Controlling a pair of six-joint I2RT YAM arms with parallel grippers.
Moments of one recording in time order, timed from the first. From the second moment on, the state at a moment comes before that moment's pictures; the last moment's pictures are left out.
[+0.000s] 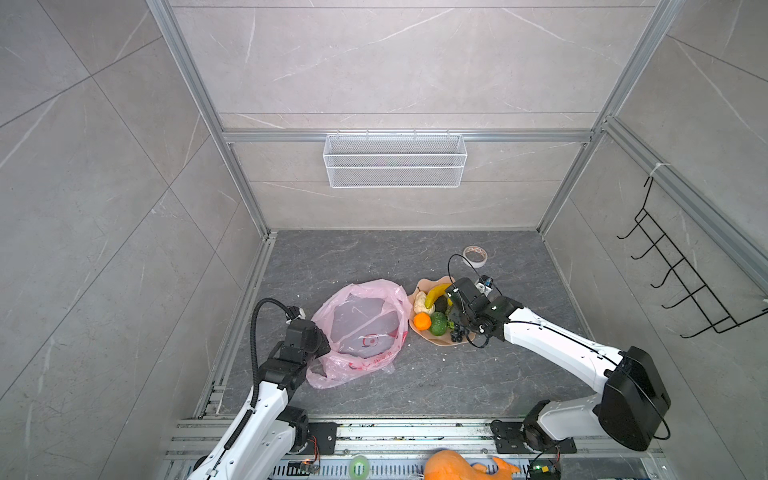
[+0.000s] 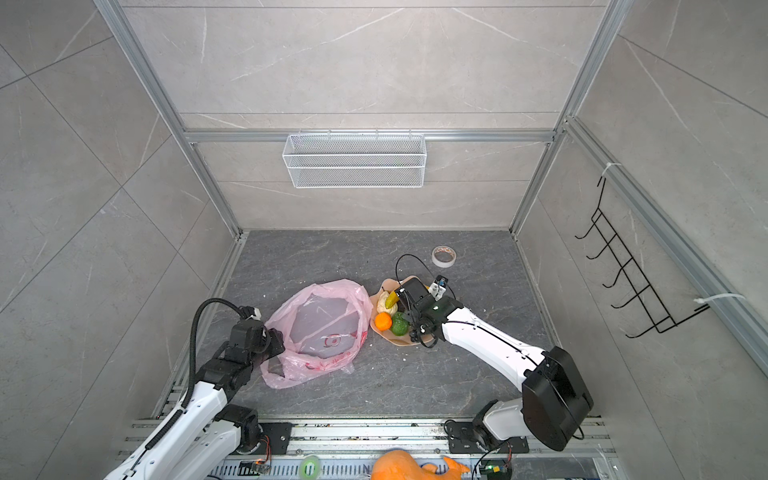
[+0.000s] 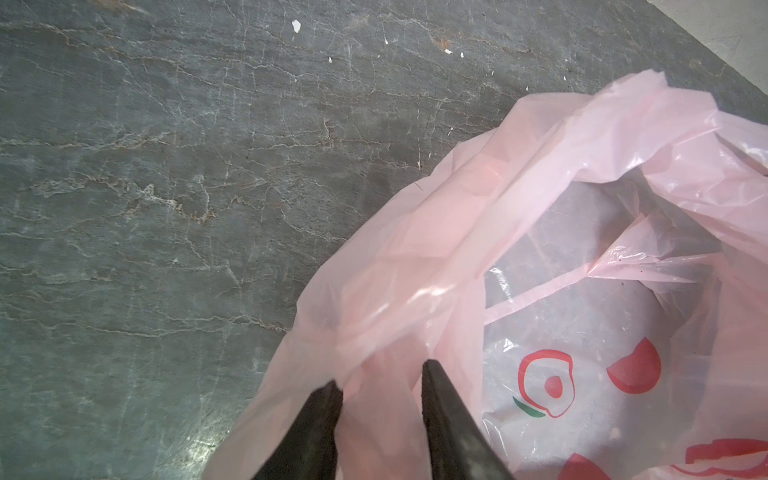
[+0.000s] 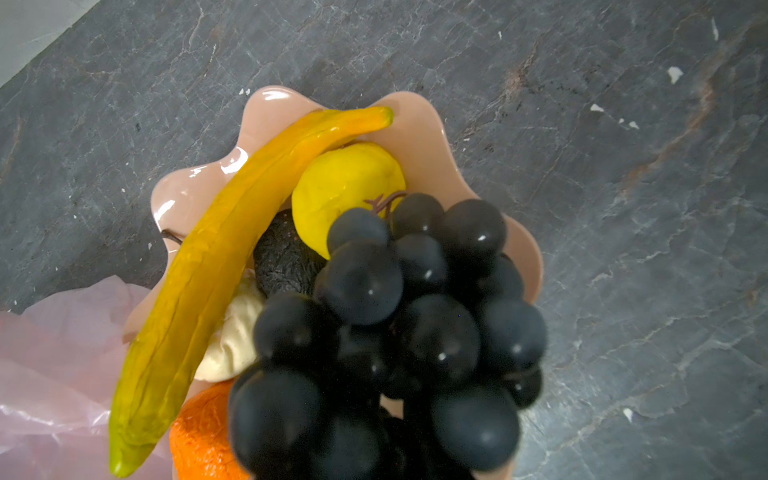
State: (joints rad) left arm -0.26 0.74 0.40 -0.46 -0.15 -0.58; right arm 0.66 1.41 1.00 -0.67 0.38 1.07
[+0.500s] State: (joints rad) left arm -0.26 0.74 0.40 -0.46 -0.15 -0.58; right arm 0.64 1.45 0.95 -0.59 0.35 1.13
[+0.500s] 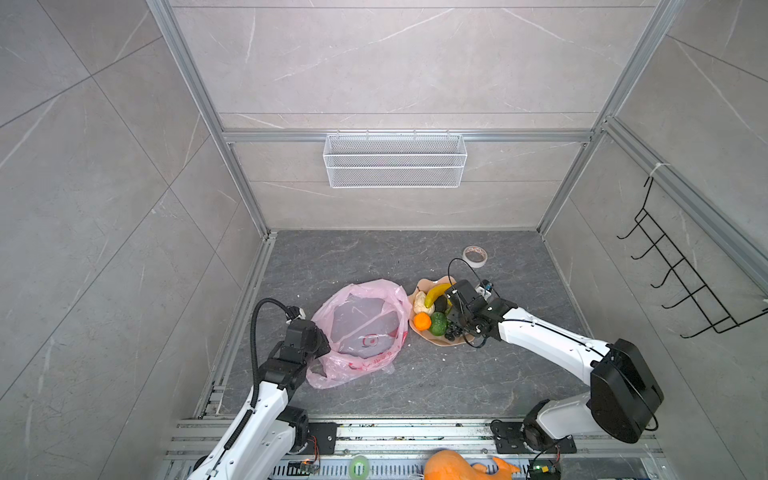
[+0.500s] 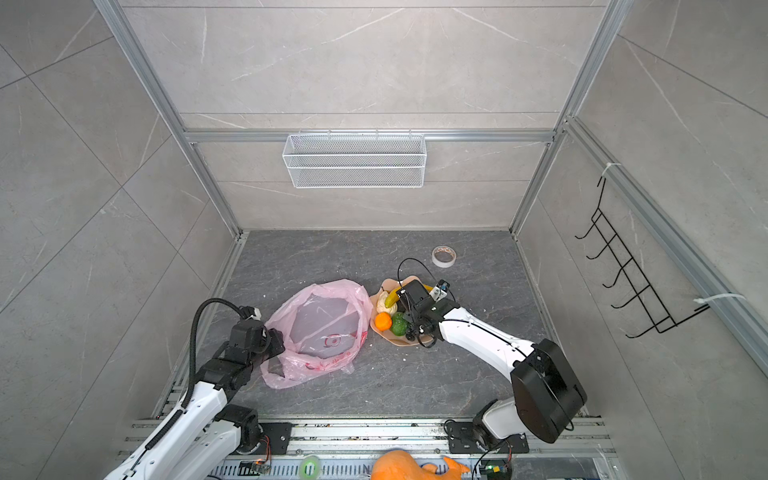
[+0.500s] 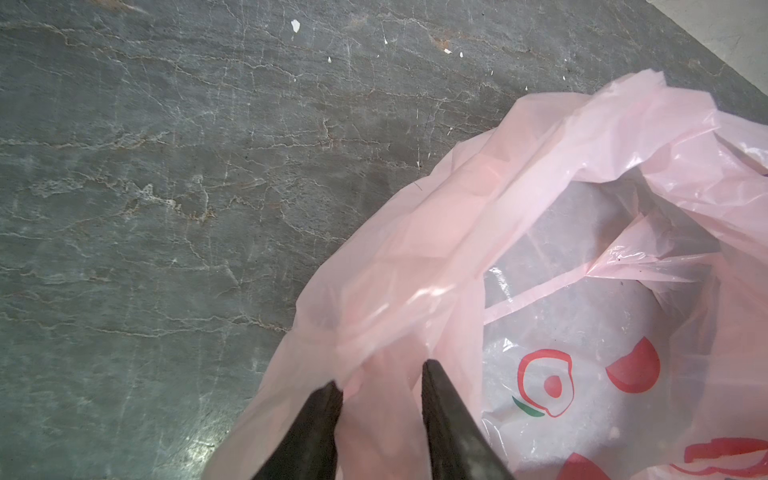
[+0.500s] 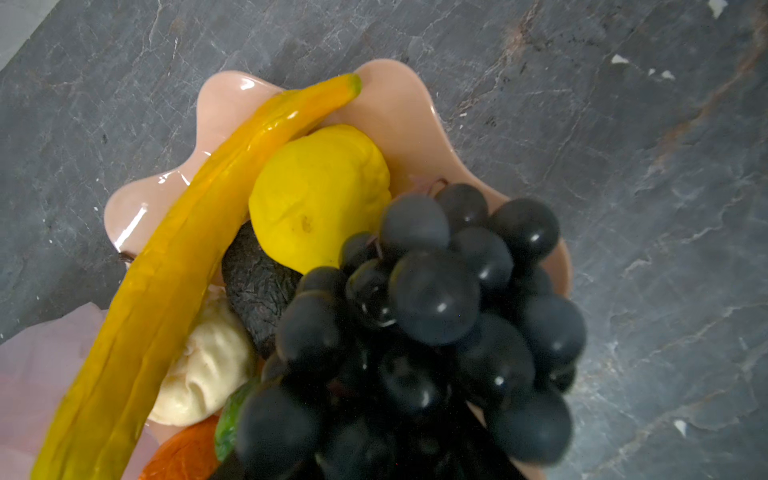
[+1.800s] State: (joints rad) left arm -0.26 0.74 0.40 -0.46 -0.15 -0.58; right arm 0.64 1.35 0.90 -0.66 0.31 1.10
